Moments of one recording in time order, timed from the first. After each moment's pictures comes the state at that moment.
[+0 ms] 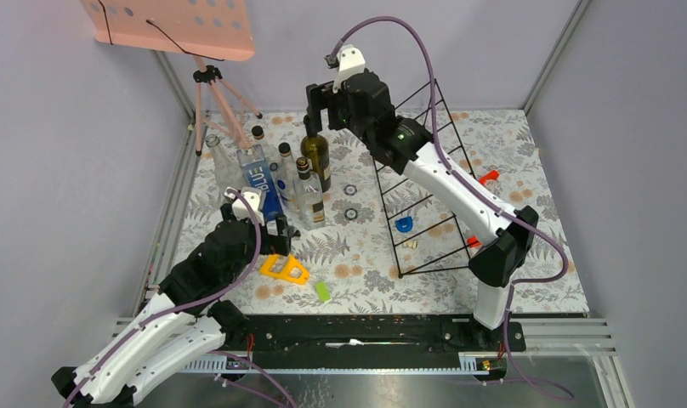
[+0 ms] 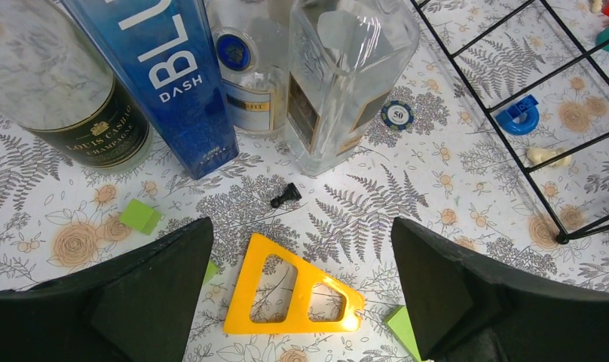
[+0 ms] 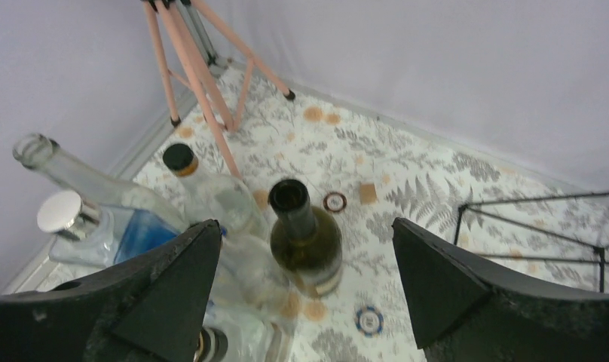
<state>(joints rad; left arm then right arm) -0.72 0.54 0.66 -0.54 -0.37 -0.27 0.80 1.86 2.01 -0.33 0.25 0.14</state>
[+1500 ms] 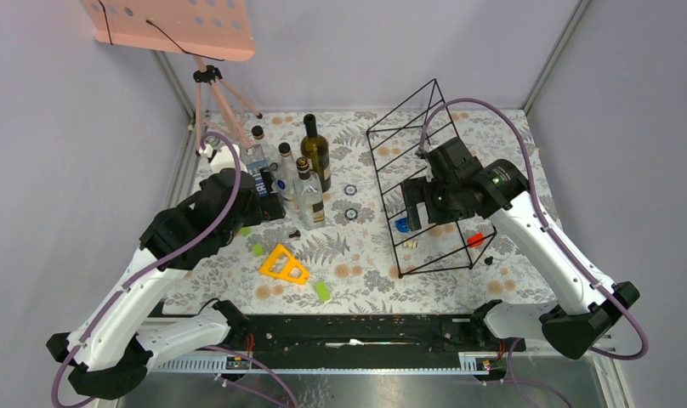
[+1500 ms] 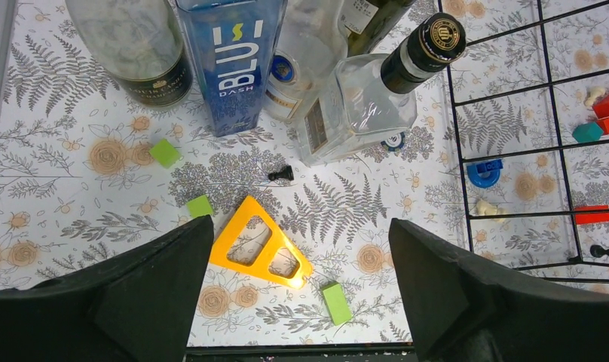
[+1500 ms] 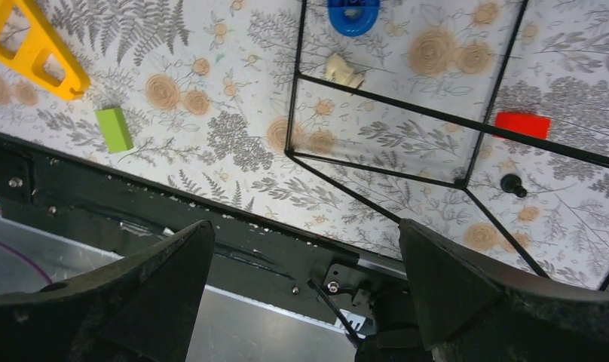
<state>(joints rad) -0.72 0.93 1.32 -1.09 -0.51 -0.67 0.61 1.27 1.46 -1.27 0.02 0.34</state>
